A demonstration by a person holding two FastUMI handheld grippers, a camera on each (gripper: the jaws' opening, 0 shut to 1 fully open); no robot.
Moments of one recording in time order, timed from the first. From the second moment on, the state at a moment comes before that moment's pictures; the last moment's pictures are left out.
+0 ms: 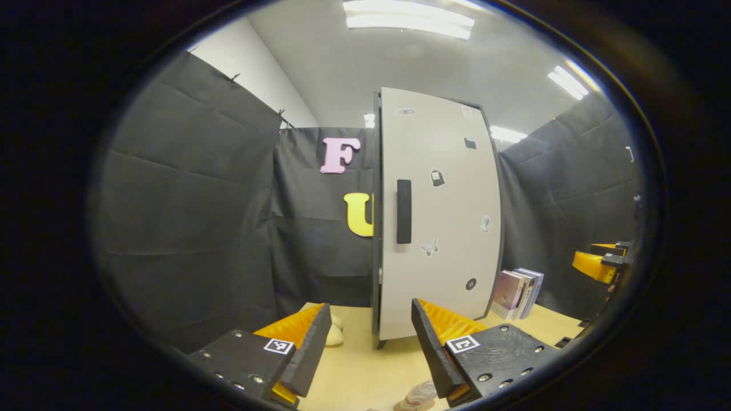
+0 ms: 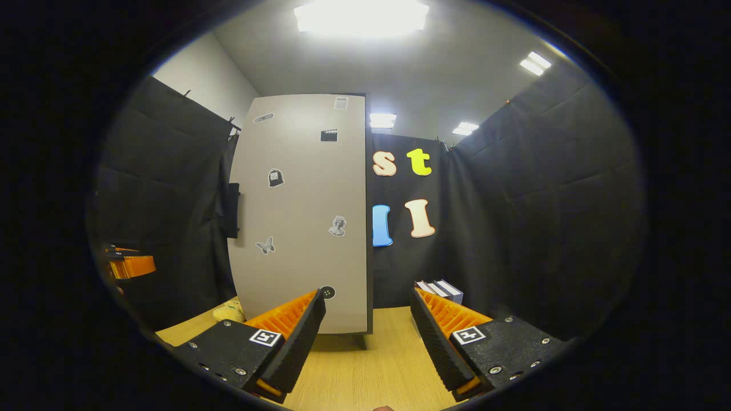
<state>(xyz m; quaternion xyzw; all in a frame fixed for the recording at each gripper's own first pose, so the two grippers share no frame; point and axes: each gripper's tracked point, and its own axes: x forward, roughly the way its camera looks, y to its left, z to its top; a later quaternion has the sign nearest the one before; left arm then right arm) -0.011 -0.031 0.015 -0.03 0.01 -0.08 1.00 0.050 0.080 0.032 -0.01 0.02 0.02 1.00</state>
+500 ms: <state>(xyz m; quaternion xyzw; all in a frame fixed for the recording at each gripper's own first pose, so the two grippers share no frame) -0.006 -0.032 0.016 -0.02 0.01 -0.09 1.00 0.052 0.088 0.038 -0.01 0.01 0.02 1.00</state>
